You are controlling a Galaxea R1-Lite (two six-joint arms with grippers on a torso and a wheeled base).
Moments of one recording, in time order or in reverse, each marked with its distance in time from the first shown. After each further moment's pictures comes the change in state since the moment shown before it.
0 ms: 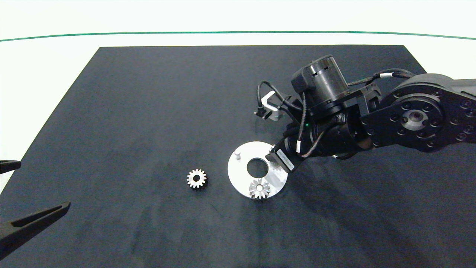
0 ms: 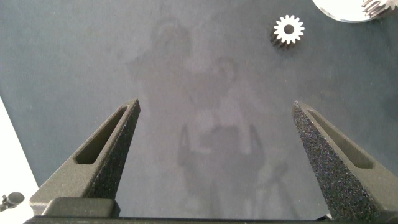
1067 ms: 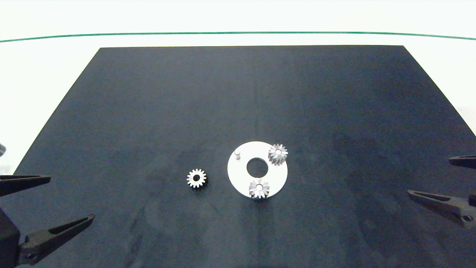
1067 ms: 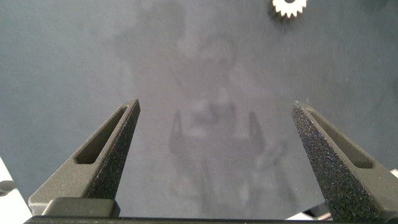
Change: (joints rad) left arm -0.024 0.081 0.059 -0.013 0.008 -0.004; right arm -0.244 -0.820 0.659 -0.002 -0.005 0.076
